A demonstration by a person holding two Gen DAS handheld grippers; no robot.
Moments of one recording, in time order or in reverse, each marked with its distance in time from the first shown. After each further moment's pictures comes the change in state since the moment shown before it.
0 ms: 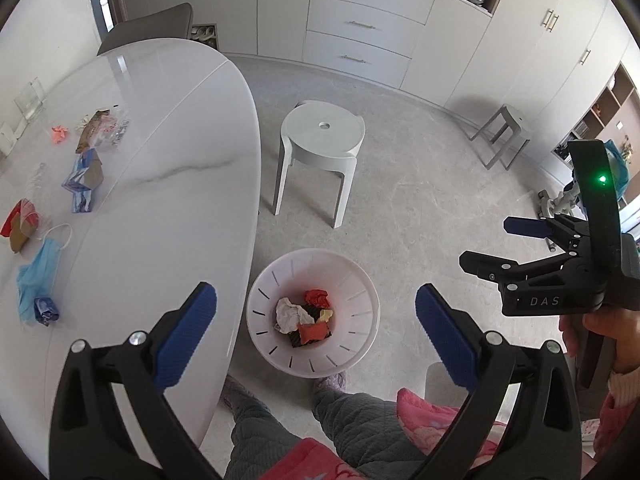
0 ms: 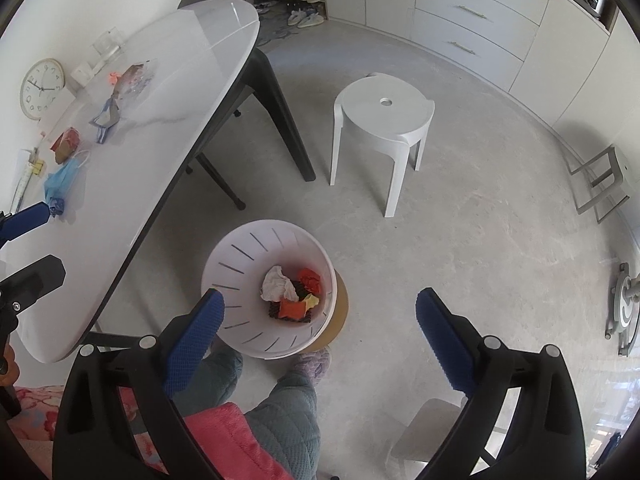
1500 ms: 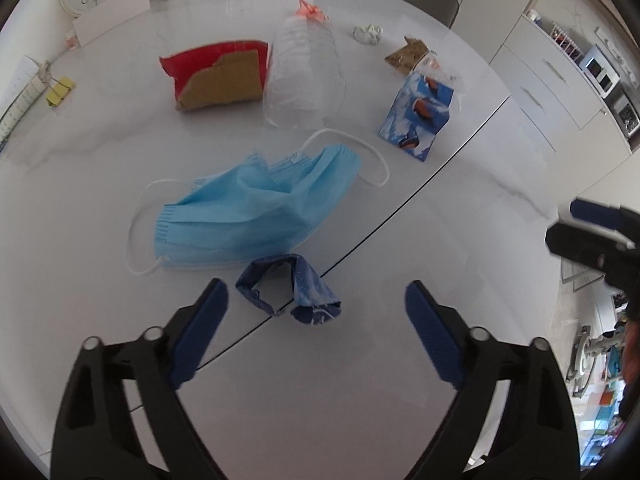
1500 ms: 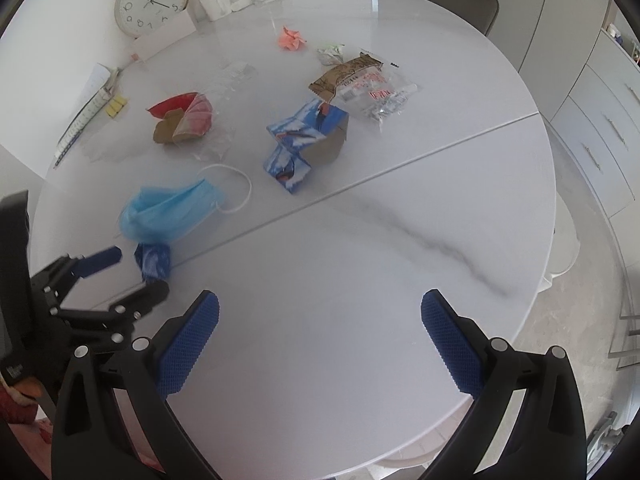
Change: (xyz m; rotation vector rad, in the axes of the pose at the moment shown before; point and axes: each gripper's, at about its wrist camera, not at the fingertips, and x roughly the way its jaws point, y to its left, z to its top) left arm 0.018 0.325 -0.074 -0.519 0.009 0.203; right arm 0.083 0.331 0.153 -0.395 0.035 0.165
